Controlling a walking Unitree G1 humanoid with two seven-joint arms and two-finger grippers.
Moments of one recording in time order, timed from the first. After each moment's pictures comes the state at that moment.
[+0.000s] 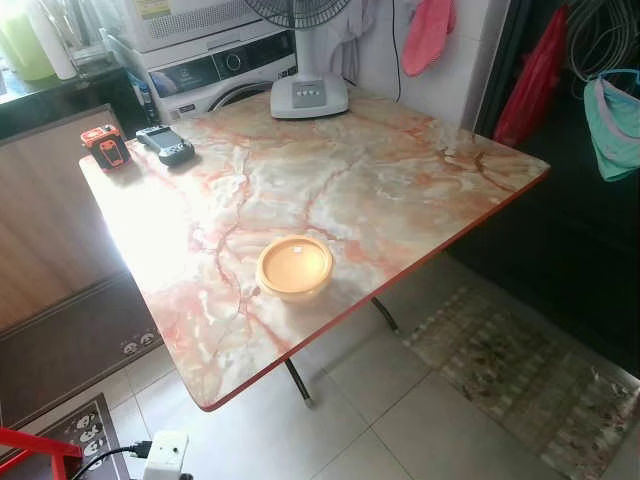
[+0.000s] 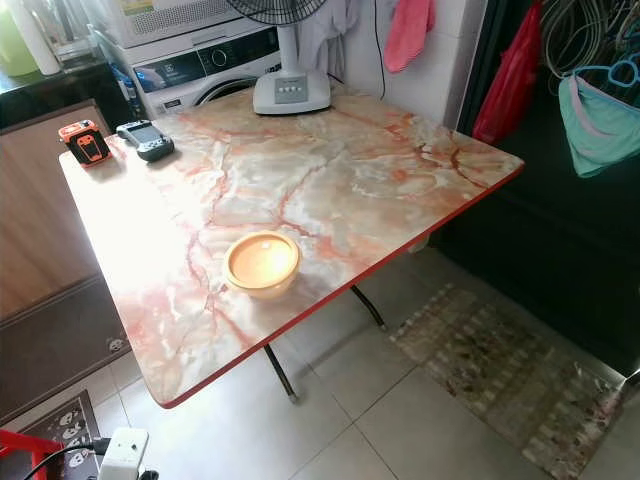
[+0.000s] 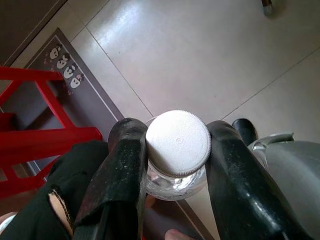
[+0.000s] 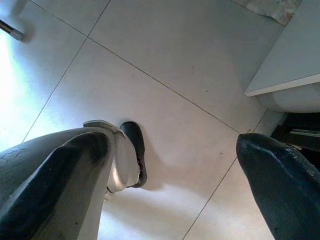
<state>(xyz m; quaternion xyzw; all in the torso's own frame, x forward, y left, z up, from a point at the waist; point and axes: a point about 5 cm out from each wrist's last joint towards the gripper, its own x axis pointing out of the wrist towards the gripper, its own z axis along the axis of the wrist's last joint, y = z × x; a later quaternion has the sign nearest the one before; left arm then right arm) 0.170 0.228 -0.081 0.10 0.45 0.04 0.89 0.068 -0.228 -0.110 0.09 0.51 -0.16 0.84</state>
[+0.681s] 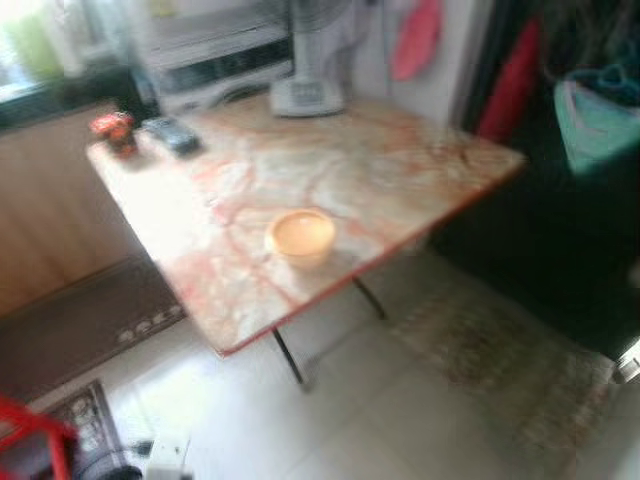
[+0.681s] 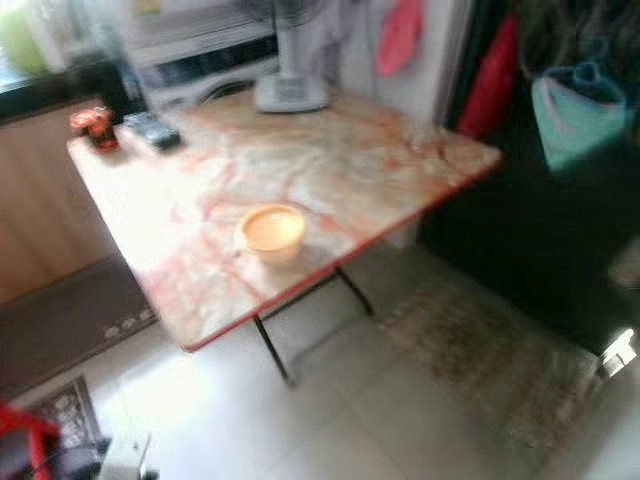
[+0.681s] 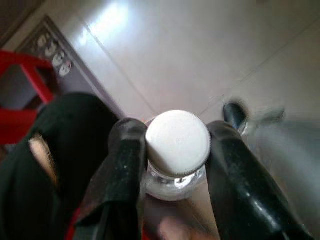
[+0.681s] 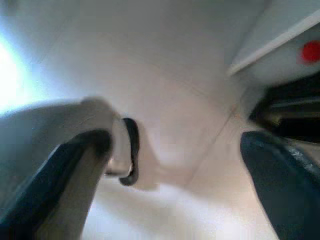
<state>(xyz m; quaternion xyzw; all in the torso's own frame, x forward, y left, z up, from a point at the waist) 0.182 0.223 -0.077 0.10 0.43 0.04 0.89 0.053 -0.227 -0.113 0.09 0.53 -0.16 0.83</state>
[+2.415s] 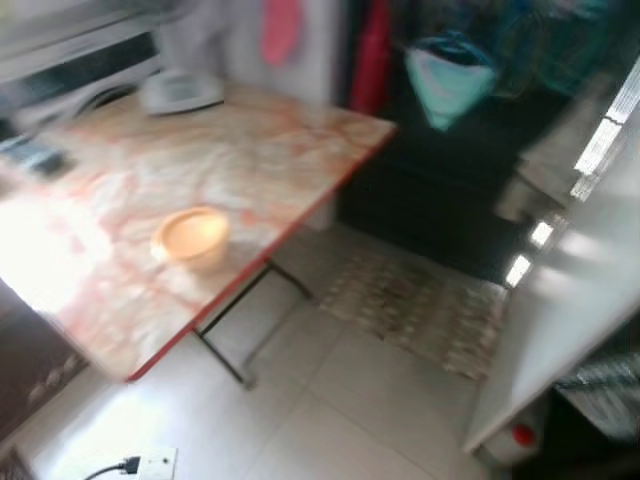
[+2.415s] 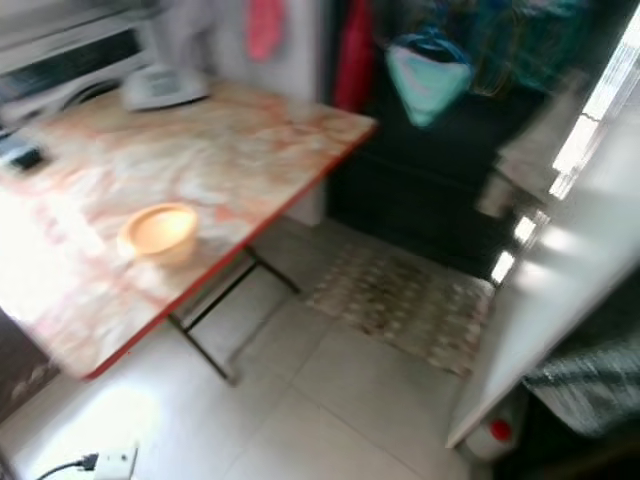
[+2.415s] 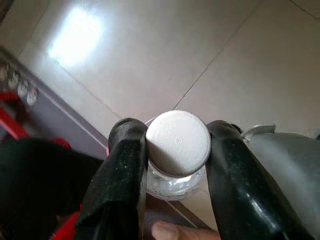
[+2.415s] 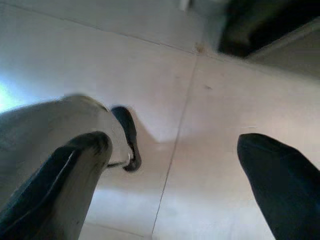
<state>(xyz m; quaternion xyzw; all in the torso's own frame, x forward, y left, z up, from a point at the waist) 0.159 0.229 -0.087 0.04 0.47 0.08 0.88 0.064 -0.225 -0.113 0.08 0.53 -0.16 0.83</state>
